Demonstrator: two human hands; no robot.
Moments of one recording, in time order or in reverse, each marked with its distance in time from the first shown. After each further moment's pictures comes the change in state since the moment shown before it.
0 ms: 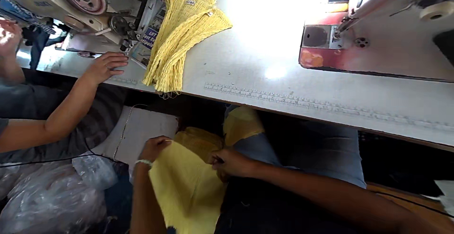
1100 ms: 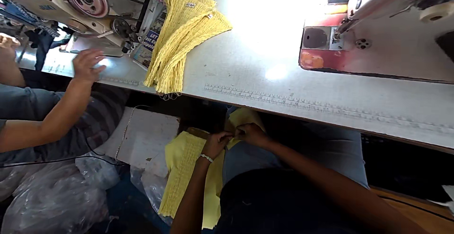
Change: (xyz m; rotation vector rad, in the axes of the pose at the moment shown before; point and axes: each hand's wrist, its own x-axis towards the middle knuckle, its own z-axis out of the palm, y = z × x) left_hand 0.027 0.128 0.145 -0.216 -0.107 0.374; right_hand 0.011 0.082 -0.071 -0.206 0.307 0.191
